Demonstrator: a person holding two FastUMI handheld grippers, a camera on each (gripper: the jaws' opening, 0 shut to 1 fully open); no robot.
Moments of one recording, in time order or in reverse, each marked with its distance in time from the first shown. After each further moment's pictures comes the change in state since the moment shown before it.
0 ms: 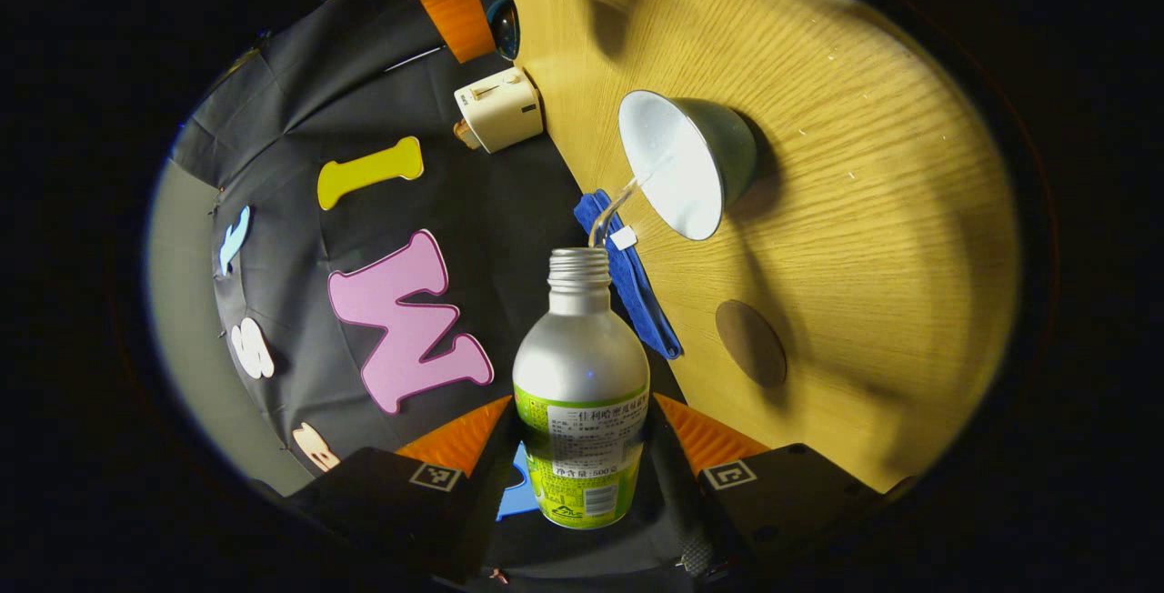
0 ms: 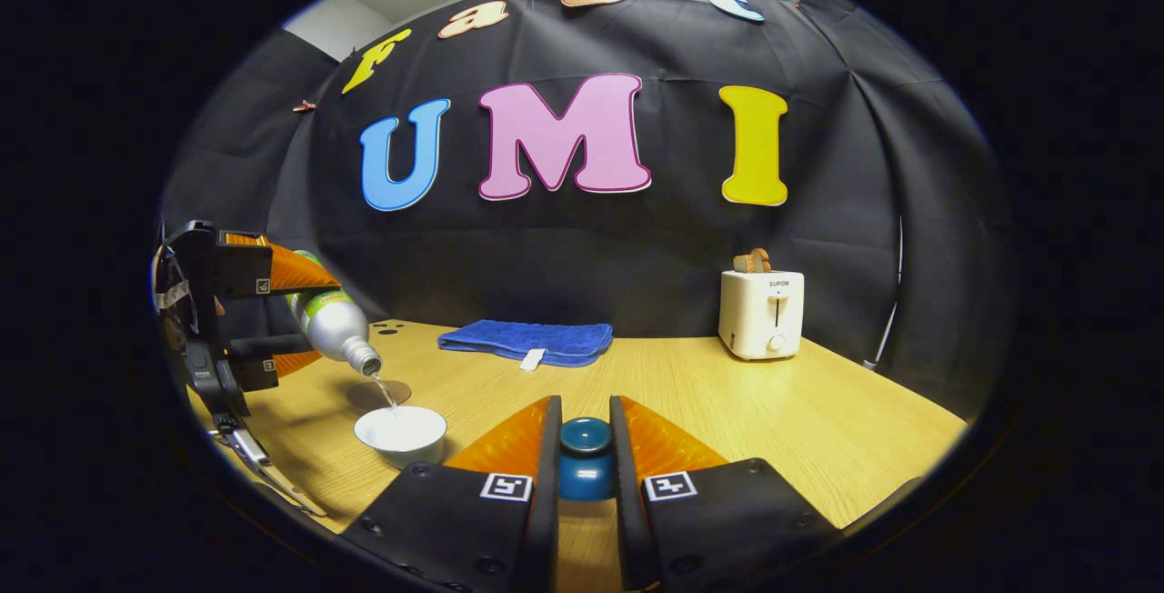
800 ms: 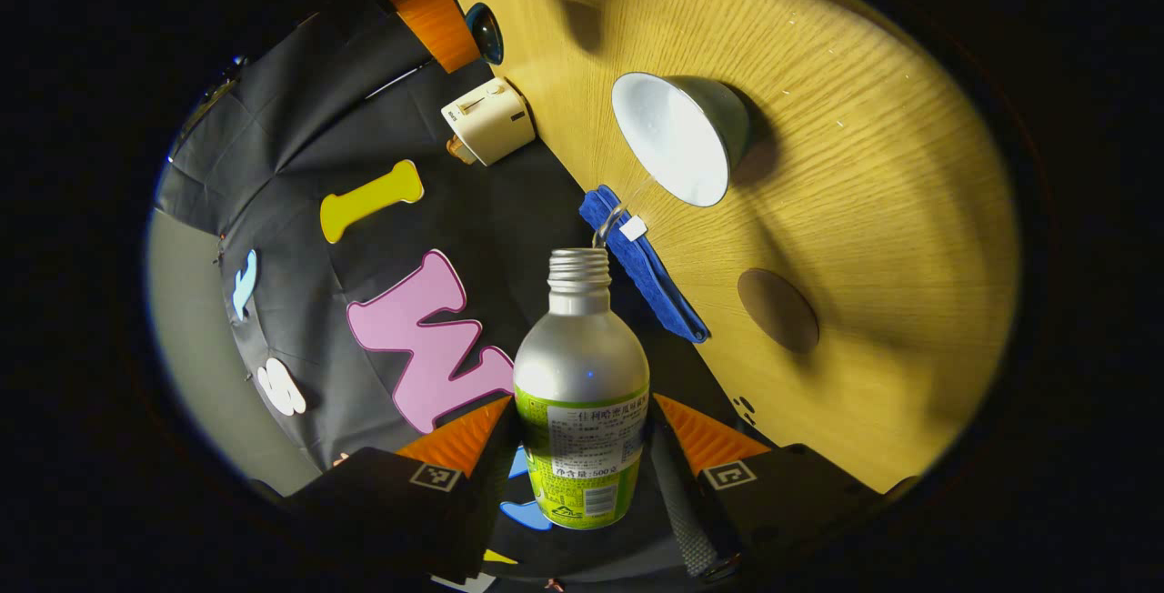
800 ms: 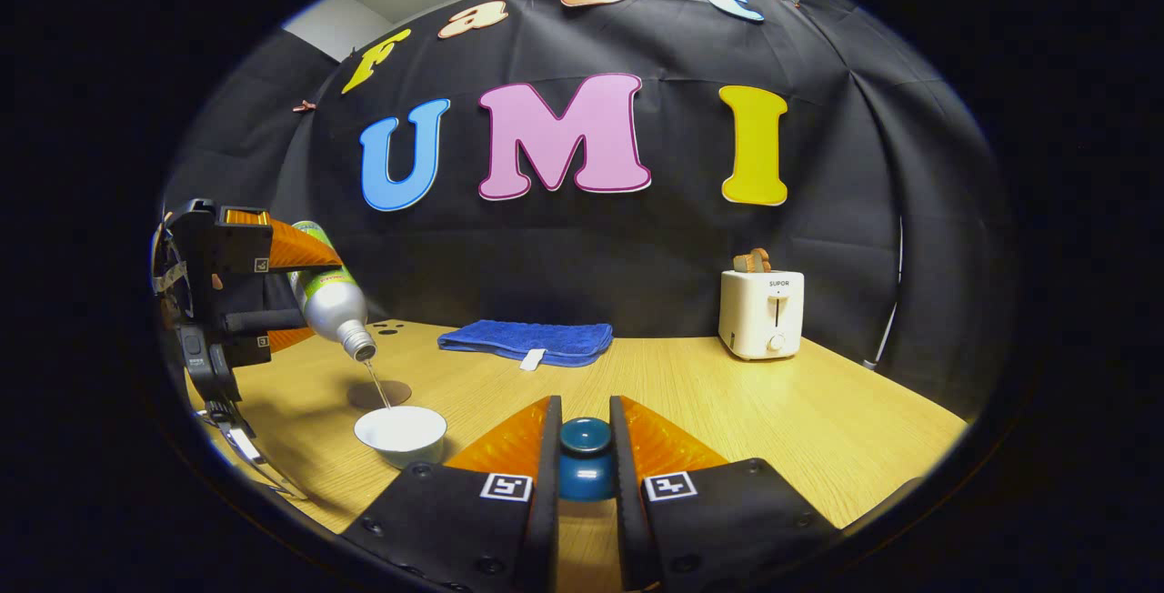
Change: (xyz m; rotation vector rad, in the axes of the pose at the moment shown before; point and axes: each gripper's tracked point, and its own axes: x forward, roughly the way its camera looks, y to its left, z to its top) left arm 0.003 0.026 -0.008 0.156 -0.004 0.059; right arm -0.001 0.000 0.000 0.001 0.001 0.000
